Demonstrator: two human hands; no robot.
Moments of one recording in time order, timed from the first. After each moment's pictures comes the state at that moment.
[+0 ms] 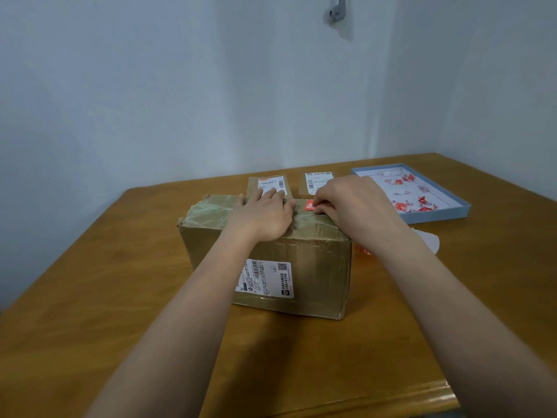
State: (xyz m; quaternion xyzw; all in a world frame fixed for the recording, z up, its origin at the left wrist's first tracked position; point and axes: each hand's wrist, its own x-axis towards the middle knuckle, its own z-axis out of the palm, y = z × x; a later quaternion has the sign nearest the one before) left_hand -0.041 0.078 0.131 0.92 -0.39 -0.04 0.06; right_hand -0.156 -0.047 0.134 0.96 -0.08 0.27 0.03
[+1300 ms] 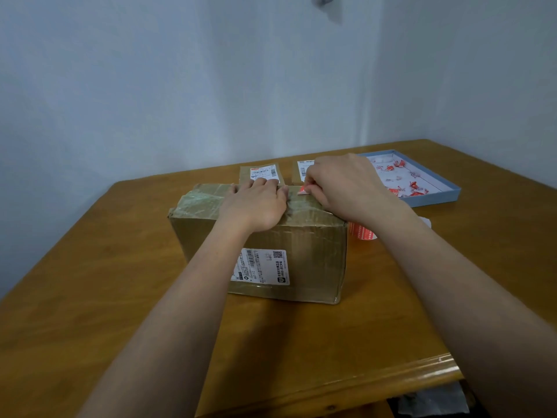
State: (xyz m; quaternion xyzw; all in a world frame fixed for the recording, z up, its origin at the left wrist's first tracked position) left_hand -0.051 0.083 0.132 0.92 -0.39 0.00 0.08; right_hand -0.151 -0.047 0.141 0.95 -0.08 0.26 0.12
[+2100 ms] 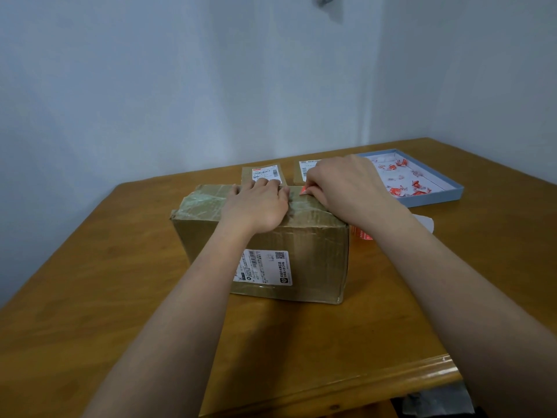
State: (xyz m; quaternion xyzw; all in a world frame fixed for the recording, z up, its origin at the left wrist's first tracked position) left_hand -0.050 0.083 0.130 0.92 -0.39 0.01 0.08; right_hand -0.151 -0.044 0.140 0.95 -0.09 0.26 0.13
